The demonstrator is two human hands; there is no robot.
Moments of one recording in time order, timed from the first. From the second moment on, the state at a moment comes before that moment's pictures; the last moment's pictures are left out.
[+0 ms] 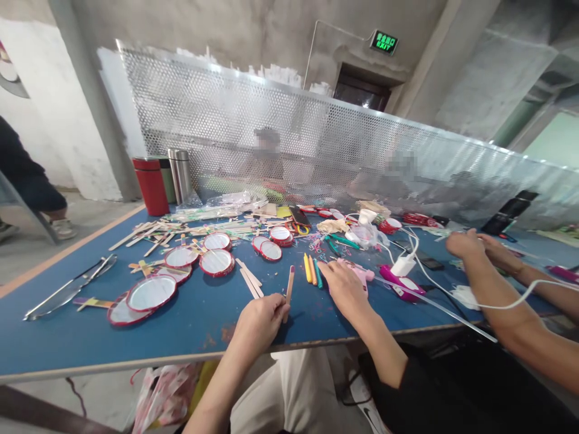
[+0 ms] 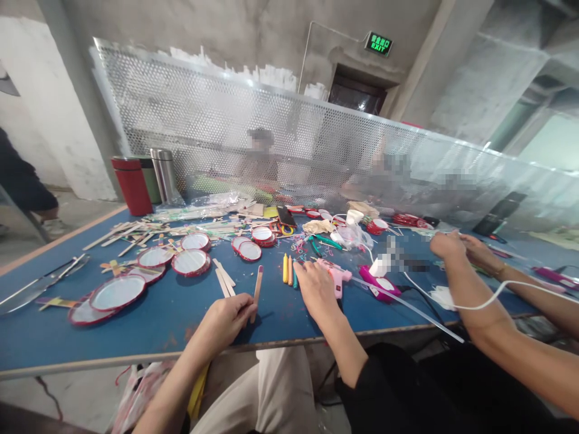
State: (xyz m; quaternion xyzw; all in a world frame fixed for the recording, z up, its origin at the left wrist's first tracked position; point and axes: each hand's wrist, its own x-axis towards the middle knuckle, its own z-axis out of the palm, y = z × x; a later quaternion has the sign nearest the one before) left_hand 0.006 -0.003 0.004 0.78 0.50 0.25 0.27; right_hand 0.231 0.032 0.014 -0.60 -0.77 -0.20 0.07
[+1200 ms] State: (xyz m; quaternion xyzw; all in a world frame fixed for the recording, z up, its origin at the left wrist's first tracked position) left_hand 0.006 -0.008 0.004 0.78 0.51 0.24 0.26; right_hand 0.188 0.029 0.022 -0.71 -0.68 -0.04 0.16
